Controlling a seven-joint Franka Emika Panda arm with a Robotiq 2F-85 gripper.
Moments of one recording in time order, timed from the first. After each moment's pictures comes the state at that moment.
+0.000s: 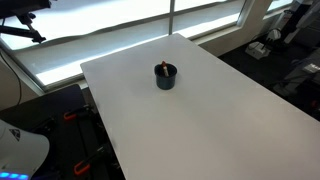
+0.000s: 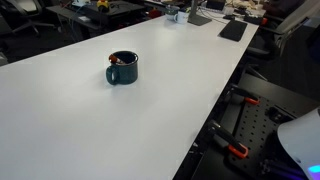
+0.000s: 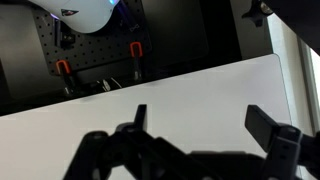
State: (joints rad) arm 0.12 -0.58 0.33 -2.43 0.28 1.64 0.56
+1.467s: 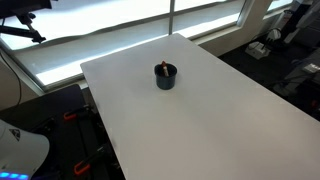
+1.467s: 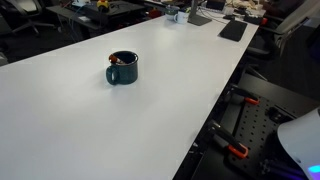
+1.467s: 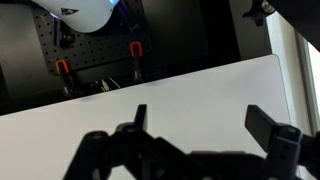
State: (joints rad) arm 0.12 -0.58 0.32 -2.43 0.28 1.65 0.55
